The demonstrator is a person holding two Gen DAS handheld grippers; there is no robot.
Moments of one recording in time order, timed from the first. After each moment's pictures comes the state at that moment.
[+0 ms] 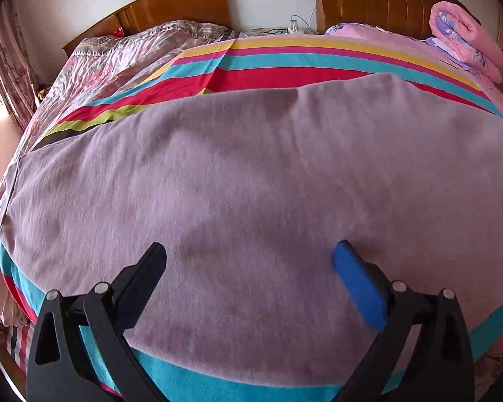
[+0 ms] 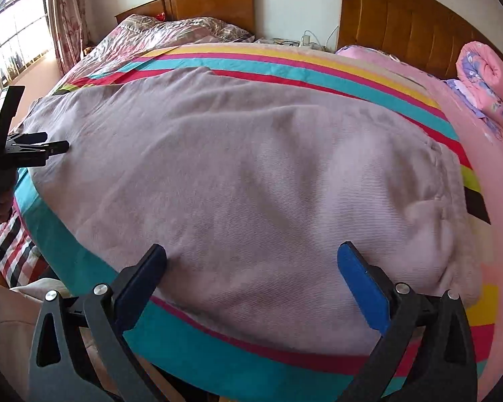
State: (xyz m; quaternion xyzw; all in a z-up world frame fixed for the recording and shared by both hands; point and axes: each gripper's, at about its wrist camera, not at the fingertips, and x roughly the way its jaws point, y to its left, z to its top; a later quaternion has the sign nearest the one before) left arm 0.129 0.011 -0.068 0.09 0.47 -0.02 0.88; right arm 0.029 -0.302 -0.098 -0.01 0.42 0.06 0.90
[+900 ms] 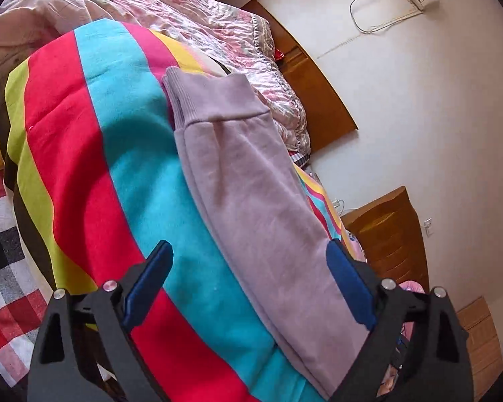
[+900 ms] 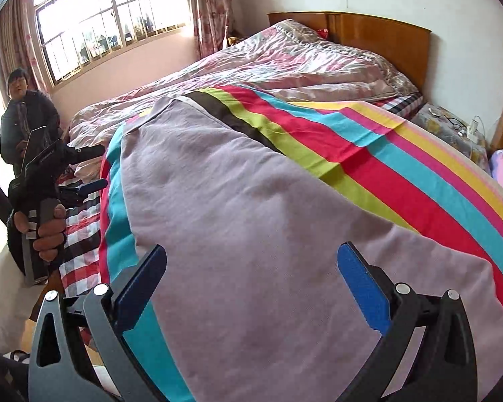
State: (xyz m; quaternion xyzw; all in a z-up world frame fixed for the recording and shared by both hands) left arm 0.038 0.369 -0.070 -0.46 0.25 0.05 0.85; right arm 0.187 0.063 -0.054 -0.09 0.39 0.39 0.83
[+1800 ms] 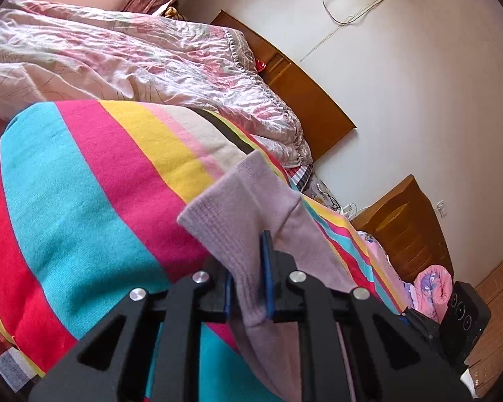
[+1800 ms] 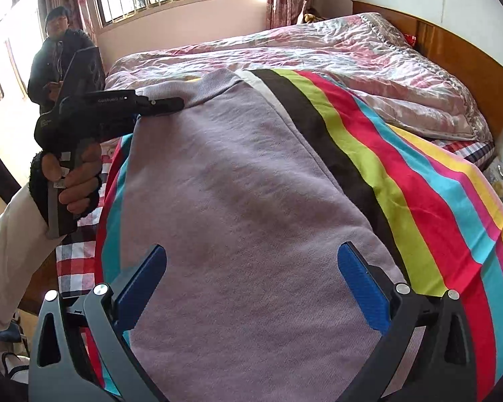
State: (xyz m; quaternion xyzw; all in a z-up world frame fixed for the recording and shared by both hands) left arm 0.123 0.441 -0.061 -0.36 0.24 0.04 0.90; right arm 0.255 0.212 -0.097 -0.22 0.41 0.47 0.75
